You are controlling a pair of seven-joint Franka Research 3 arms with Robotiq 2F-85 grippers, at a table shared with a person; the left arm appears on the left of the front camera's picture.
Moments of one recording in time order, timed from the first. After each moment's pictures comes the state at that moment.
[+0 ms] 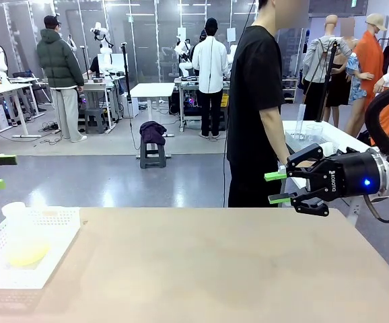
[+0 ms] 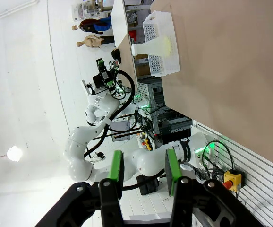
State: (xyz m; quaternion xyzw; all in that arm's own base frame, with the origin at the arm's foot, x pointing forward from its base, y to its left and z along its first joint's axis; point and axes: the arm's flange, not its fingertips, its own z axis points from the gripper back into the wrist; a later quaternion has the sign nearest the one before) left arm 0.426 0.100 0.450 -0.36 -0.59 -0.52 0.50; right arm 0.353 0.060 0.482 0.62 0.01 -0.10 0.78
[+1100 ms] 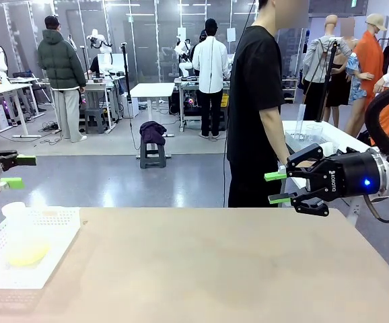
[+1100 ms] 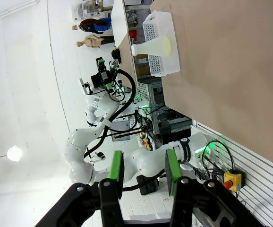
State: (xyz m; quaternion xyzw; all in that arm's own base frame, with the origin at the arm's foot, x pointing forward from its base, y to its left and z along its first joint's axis) left arm 0.426 0.069 0.457 -0.40 -0.58 -0.49 0.51; right arm 0.353 0.060 0.482 0.62 0.01 -0.10 0.78
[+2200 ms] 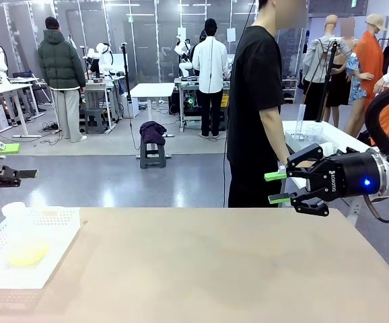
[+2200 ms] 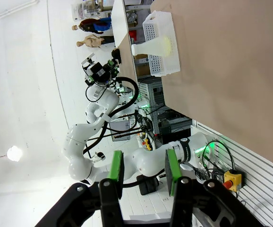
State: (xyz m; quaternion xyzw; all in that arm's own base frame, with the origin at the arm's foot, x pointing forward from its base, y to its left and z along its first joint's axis) left arm 0.446 0.081 0.458 -0.67 -0.24 -0.12 0.69; right arm 0.353 0.060 0.482 0.62 0.01 -0.10 0.78
